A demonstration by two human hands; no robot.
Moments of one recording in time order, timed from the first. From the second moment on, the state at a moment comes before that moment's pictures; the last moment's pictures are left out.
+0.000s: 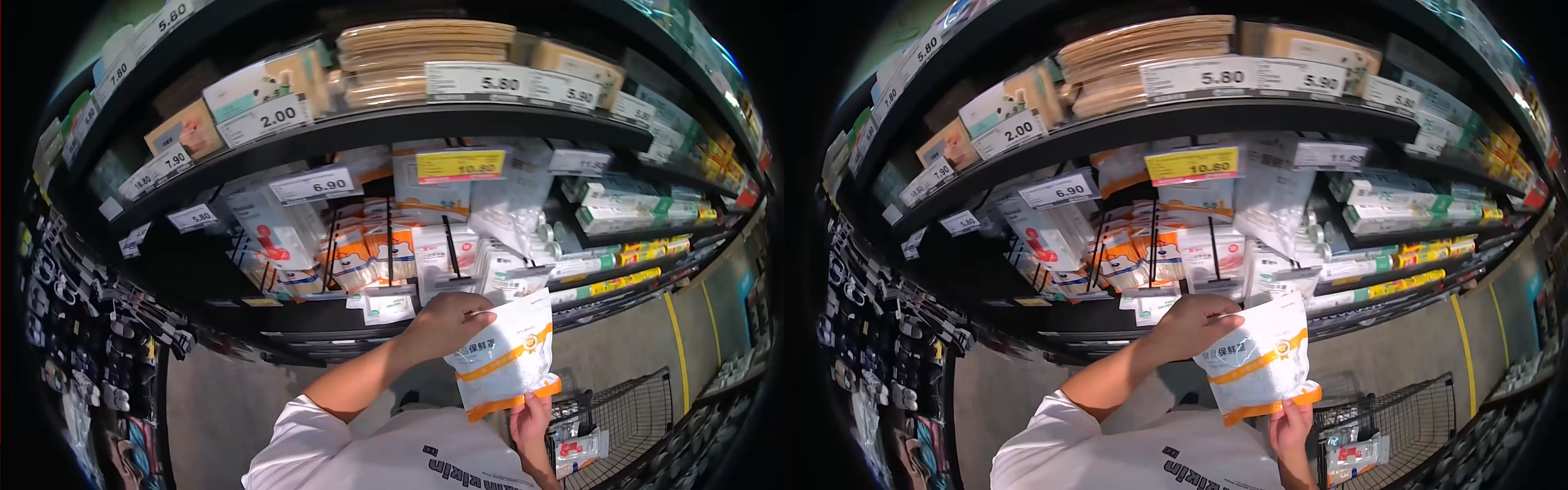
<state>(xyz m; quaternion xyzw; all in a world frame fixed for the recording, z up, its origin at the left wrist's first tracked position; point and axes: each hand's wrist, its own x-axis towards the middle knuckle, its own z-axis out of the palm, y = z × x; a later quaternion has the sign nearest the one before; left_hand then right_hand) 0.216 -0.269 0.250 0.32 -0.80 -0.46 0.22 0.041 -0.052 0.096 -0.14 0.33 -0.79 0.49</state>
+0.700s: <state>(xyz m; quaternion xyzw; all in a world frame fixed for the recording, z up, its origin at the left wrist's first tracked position) 0.402 -0.432 0.282 0.36 -0.83 -0.07 0.43 0.004 -0.033 0.013 -0.23 0.66 -0.64 0.32</state>
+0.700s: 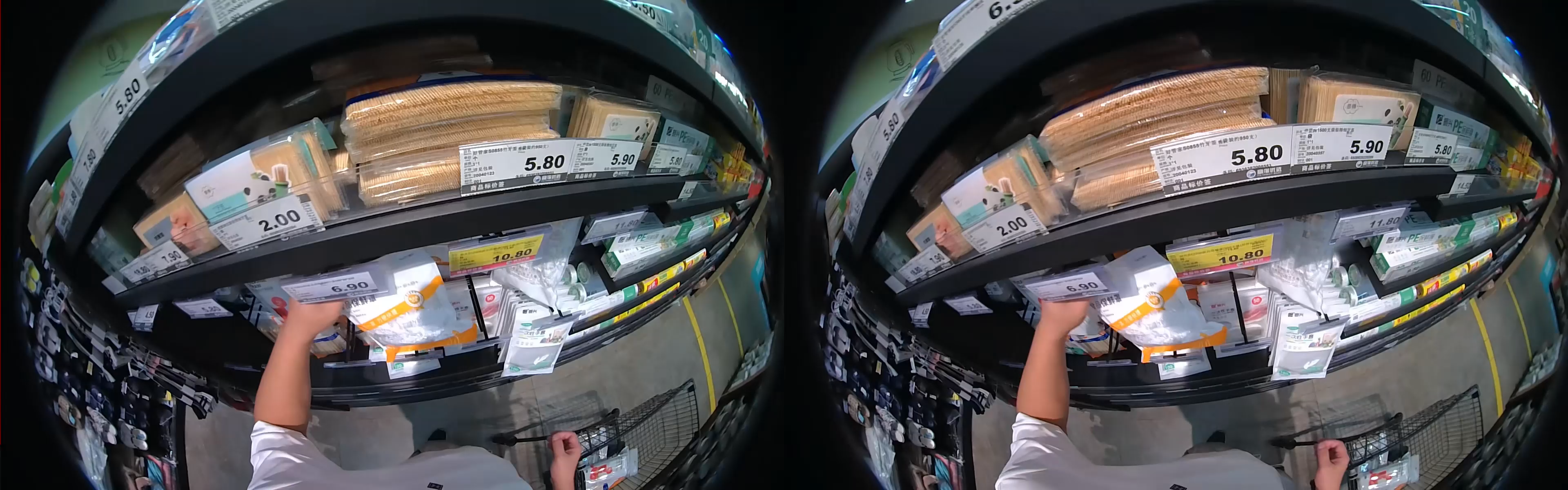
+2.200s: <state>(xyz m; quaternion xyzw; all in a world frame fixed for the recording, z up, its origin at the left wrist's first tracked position) 0.427 -0.466 0.298 0.22 -0.78 -0.27 0.52 0.019 0.015 -0.006 -0.32 0.79 -0.50 0.14</state>
